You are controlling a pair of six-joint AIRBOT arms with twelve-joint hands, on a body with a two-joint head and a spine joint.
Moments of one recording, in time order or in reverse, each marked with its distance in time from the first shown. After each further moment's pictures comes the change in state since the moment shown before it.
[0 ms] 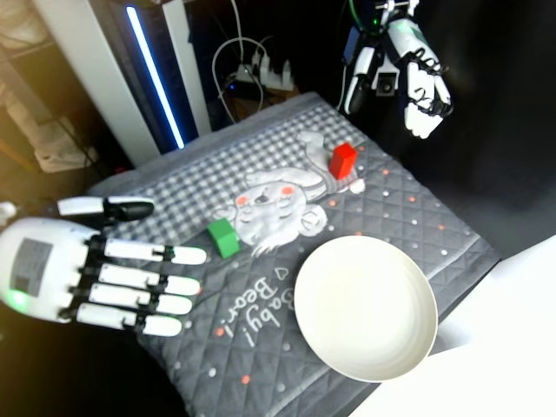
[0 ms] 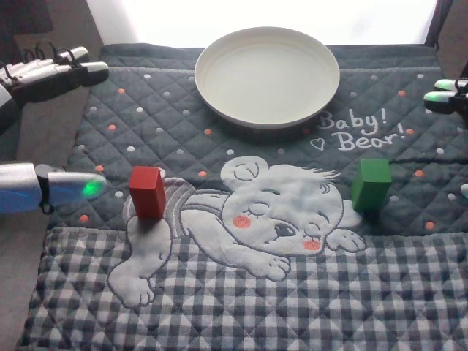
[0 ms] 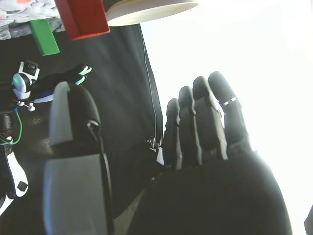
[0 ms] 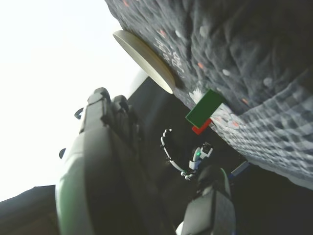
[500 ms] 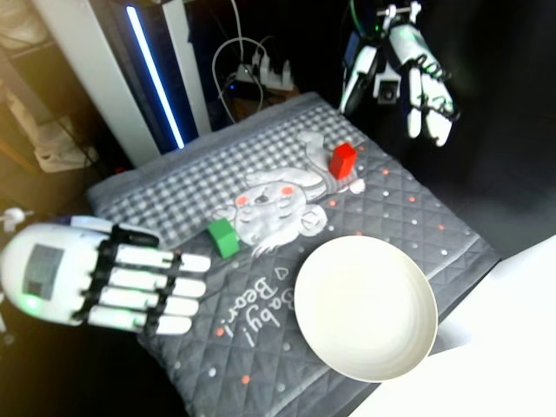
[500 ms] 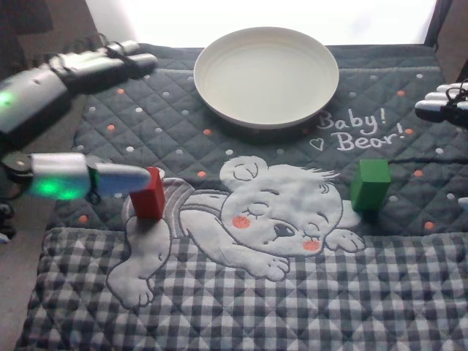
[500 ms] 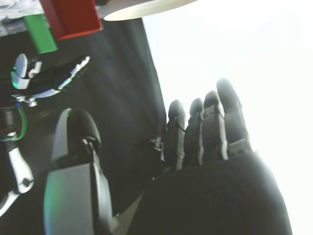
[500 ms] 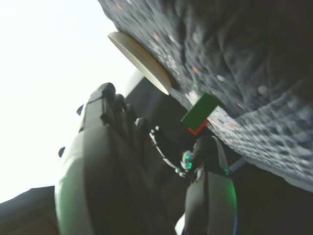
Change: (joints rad) left arm -0.156 -0.107 0.085 0.138 0.129 -0.021; right arm 0.005 -0.034 0.050 -0.045 0.009 0.039
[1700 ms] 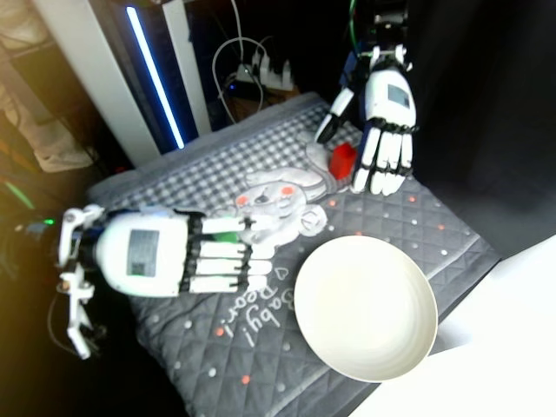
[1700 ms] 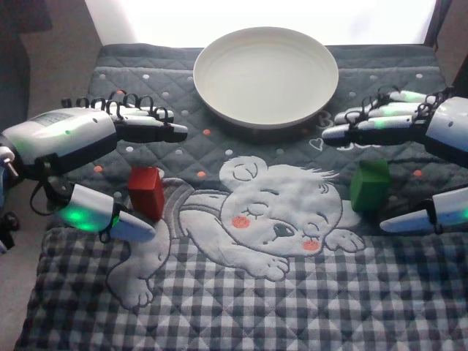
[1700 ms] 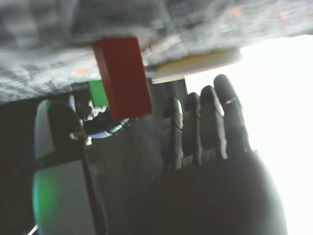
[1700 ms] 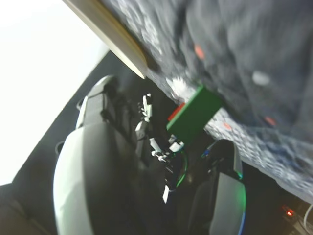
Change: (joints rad) left arm -0.093 -0.057 0.074 0.186 0.342 -0.029; right arm 0.258 -0.156 0.105 -0.265 -0.227 0.063
